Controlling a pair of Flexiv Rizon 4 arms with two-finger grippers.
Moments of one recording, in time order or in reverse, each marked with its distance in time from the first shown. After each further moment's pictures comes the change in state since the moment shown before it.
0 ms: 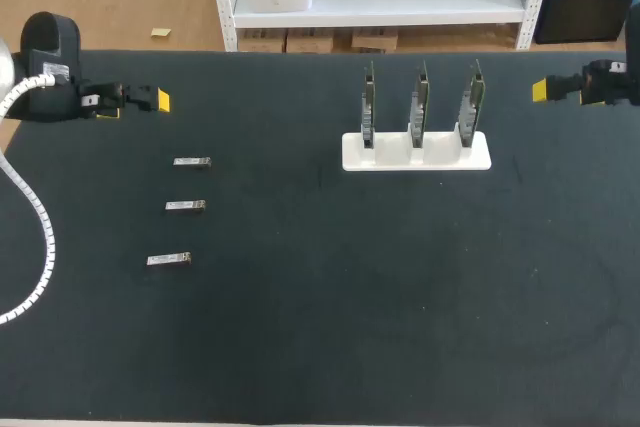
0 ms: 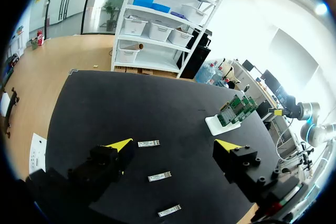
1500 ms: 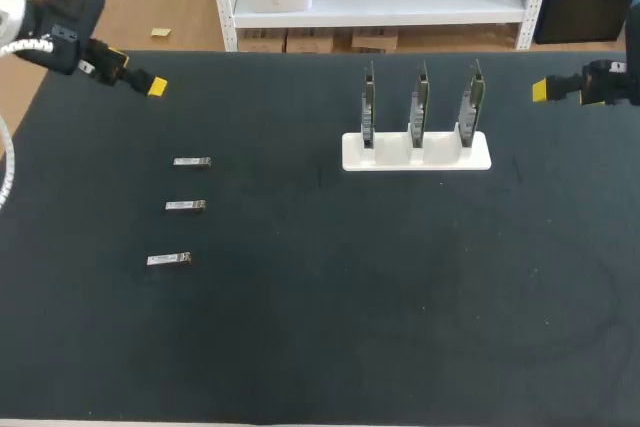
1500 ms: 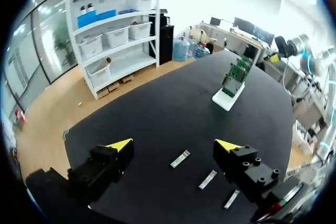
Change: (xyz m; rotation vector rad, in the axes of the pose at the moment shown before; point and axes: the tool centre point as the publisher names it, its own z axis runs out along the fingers) left arm -0.048 0.037 0.034 0.058 0.168 0.561; right arm 0.000 0.000 0.000 0.000 0.000 0.000
